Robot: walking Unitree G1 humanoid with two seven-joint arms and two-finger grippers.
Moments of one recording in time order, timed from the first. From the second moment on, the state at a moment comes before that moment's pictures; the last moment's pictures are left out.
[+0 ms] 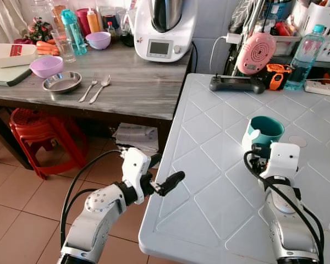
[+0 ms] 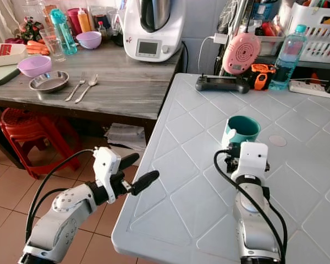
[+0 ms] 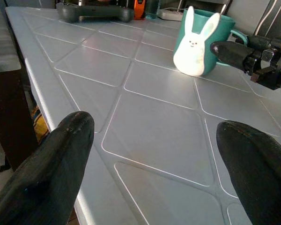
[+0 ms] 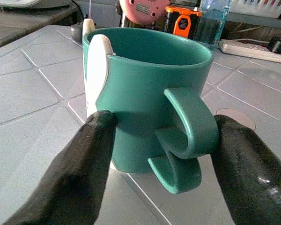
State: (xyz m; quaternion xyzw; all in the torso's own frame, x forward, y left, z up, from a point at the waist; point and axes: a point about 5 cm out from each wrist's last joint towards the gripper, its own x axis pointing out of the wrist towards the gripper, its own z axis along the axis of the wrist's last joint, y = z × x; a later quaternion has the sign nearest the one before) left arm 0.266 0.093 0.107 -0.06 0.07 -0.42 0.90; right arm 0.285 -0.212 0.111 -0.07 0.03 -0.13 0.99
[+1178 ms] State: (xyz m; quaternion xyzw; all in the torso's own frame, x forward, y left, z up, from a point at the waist) left arm 0.265 0.089 0.110 -0.08 0.06 -0.43 0.90; right arm 0.287 -0.210 0.110 -0.05 0.02 -0.12 0.99
